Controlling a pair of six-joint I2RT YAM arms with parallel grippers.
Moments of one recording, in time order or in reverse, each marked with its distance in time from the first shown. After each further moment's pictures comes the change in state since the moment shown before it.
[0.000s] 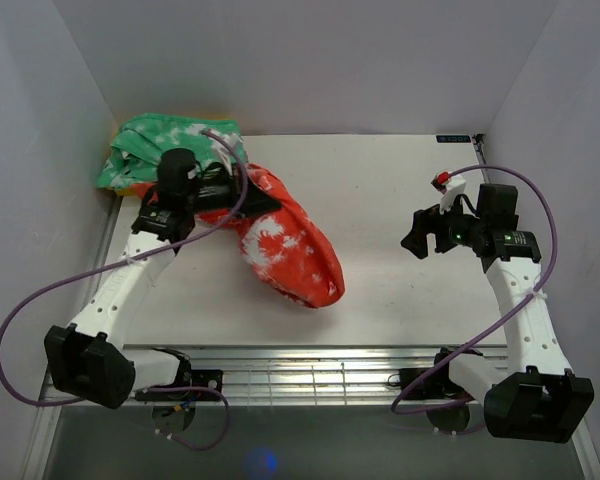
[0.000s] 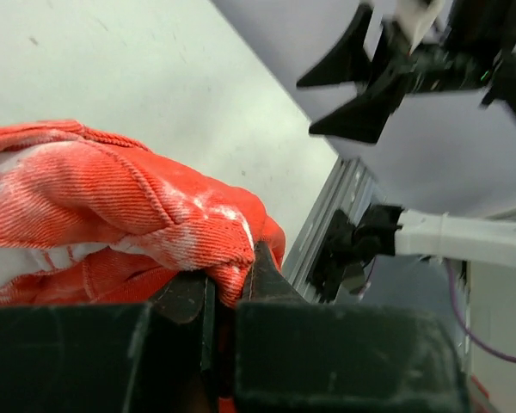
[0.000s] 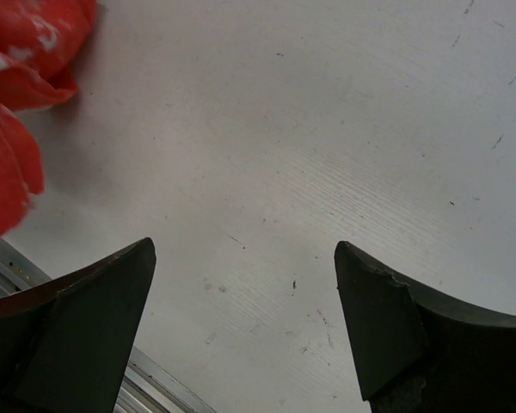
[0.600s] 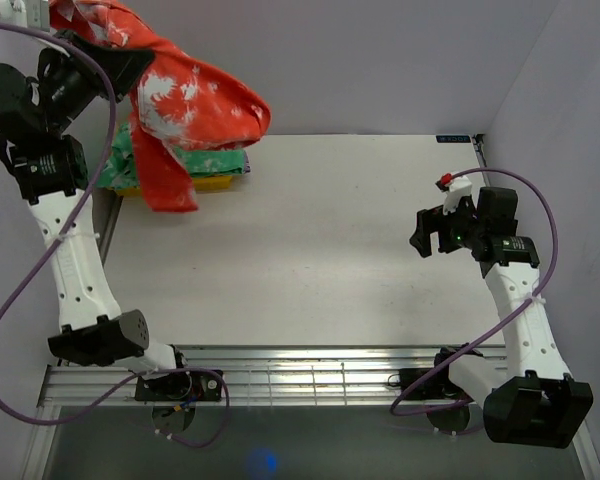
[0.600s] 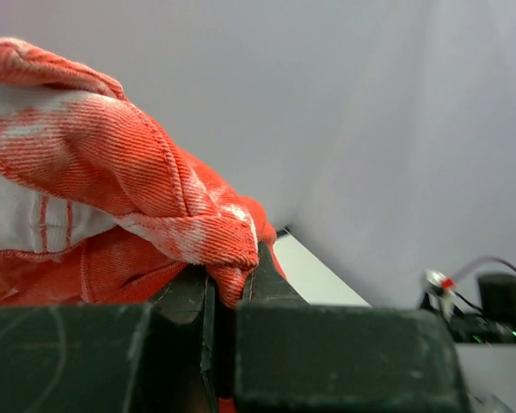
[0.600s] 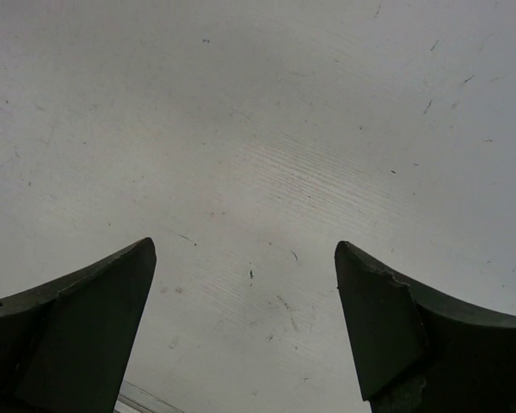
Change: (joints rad) left arm 0.475 0.312 0.903 0.073 -0.083 -0.174; right arm 0.000 -0.003 -0.041 0.051 0.159 0.017
